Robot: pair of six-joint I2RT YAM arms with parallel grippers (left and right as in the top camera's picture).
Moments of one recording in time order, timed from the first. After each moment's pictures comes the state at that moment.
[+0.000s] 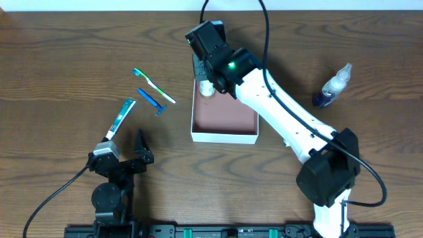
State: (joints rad) left arm 0.02 0.02 0.02 -0.12 -0.06 -0.28; right arm 0.69 2.05 1.92 -0.79 0.26 0.49
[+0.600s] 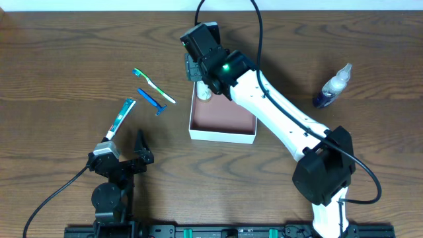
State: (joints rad) left arm 0.02 0.02 0.02 -0.12 -0.06 -0.28; right arm 0.71 2.07 1.92 -0.74 0.26 0.49
